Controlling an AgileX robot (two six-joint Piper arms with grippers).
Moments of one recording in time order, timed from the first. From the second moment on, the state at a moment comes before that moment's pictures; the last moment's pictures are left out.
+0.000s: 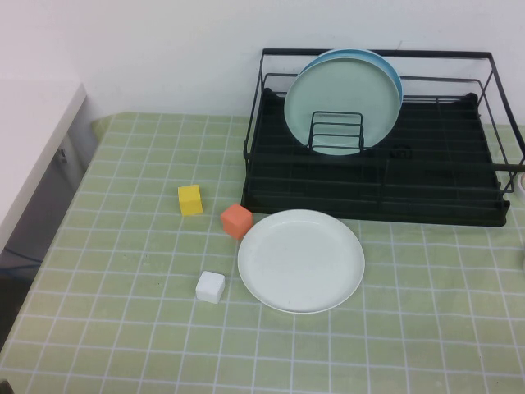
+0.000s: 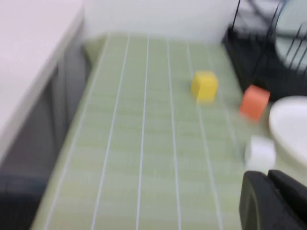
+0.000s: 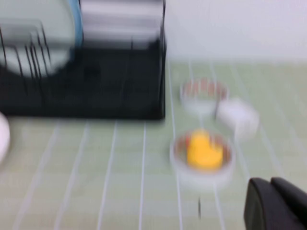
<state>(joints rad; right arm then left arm) -0.10 -0.01 0.03 -0.02 0.31 -0.01 -0.19 -0.01 0.02 -0.04 0.29 -0.14</state>
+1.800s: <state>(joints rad) -0.10 0.66 -0.41 0.43 0.72 -0.49 -0.19 1.13 -0.82 -0.36 0.53 -0.06</state>
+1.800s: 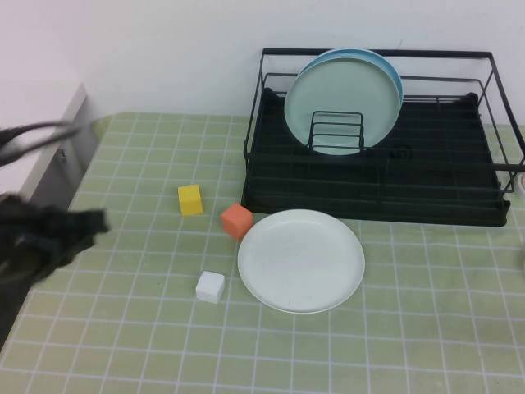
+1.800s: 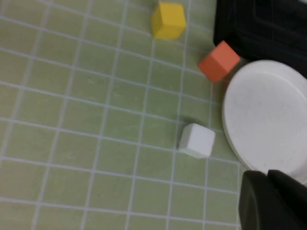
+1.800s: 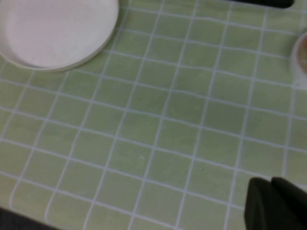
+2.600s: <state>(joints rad) -0.10 0.76 -0.39 0.58 0.69 -0.57 -0.33 1.91 -1.34 -0.53 0.72 0.11</state>
